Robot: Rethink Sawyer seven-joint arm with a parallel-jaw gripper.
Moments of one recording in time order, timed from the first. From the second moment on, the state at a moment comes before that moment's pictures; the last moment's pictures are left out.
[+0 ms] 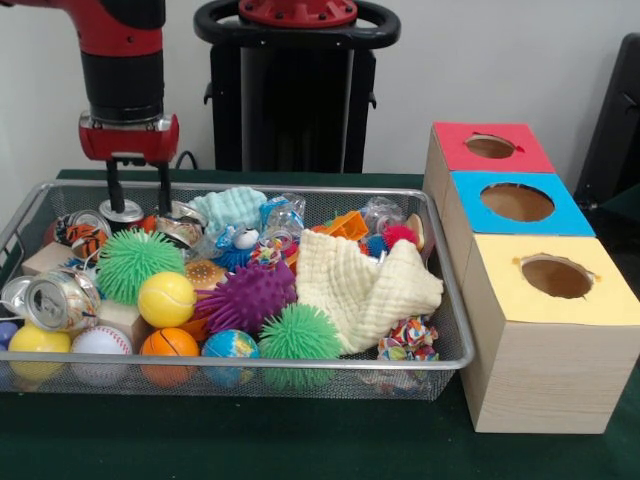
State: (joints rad) arm -0.85 -0.68 0.23 1.88 -0.44 0.31 1.46
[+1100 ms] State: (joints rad) arm -0.85 -0.69 0.25 1.84 -0.35 0.43 1.46
